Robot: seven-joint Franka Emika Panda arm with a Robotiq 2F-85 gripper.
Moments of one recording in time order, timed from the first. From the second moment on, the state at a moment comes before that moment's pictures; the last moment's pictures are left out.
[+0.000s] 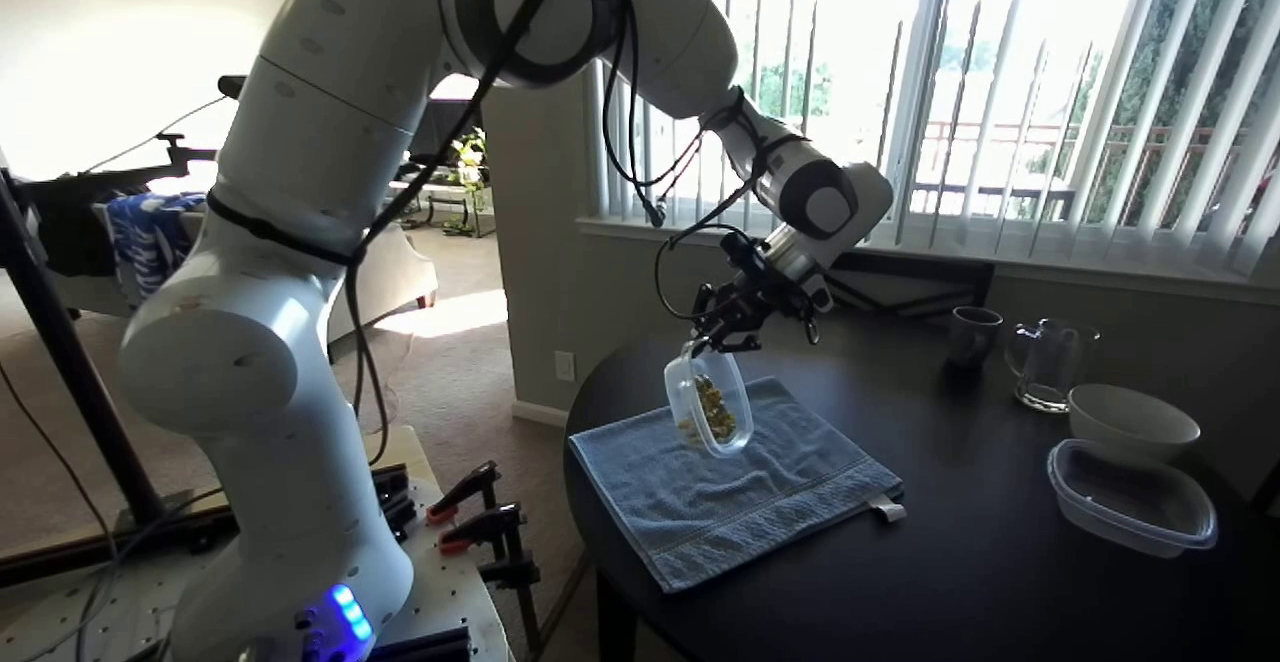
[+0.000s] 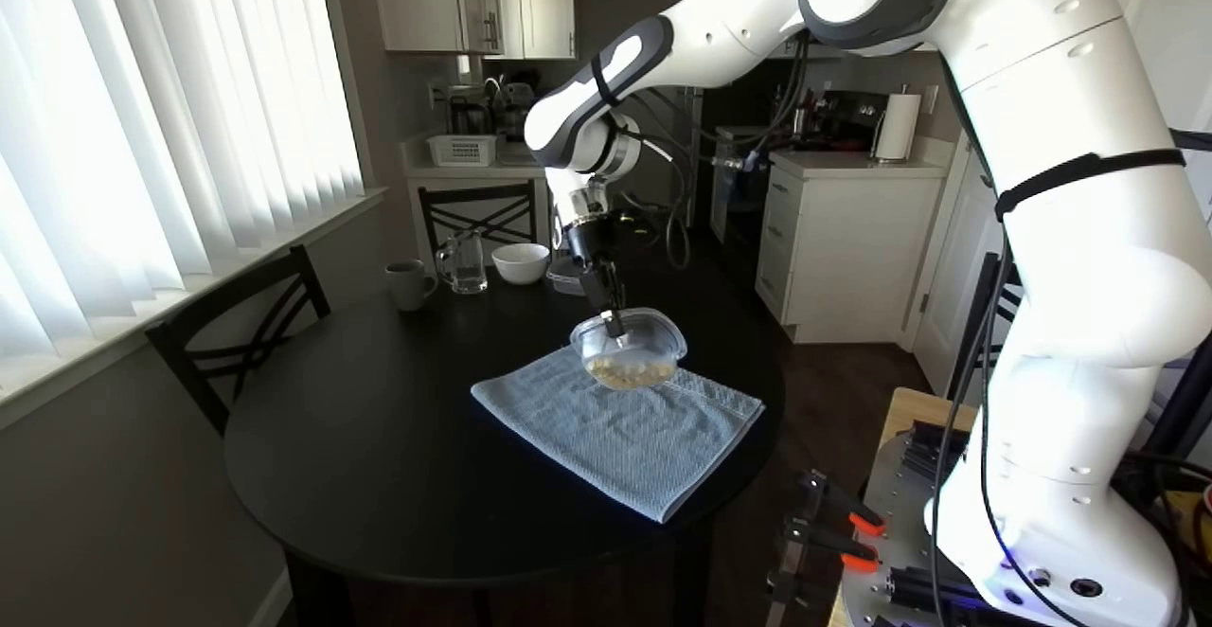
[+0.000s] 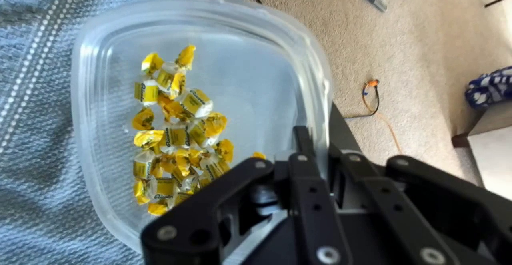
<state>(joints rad) -0.16 0.55 0.07 -1.68 0.28 1.55 -0.49</state>
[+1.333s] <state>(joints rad) -0.24 0.85 0.13 -1.31 0.50 0.92 -1.09</state>
